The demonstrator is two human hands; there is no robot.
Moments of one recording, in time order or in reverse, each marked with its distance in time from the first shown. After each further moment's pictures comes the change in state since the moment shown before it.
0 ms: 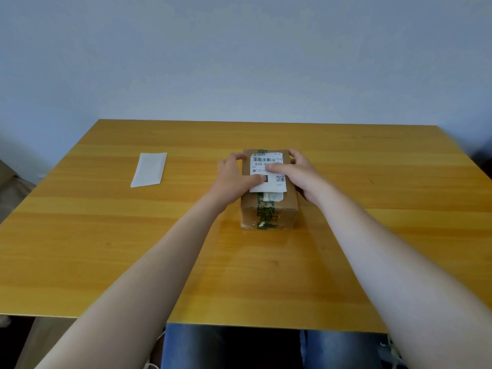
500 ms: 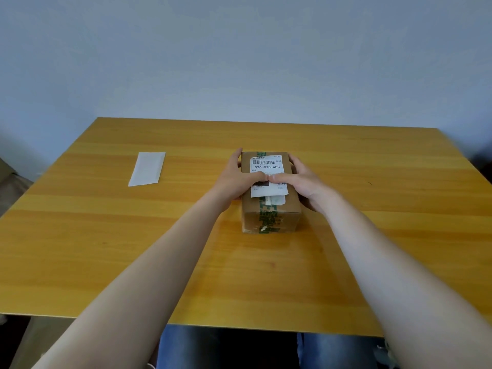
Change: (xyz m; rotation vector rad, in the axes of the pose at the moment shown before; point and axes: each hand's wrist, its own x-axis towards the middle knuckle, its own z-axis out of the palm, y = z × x) left_hand 0.009 0.004 0.008 -0.221 -0.064 -0.080; right_hand -0.012 0.011 -0.011 0.048 -0.134 -0.002
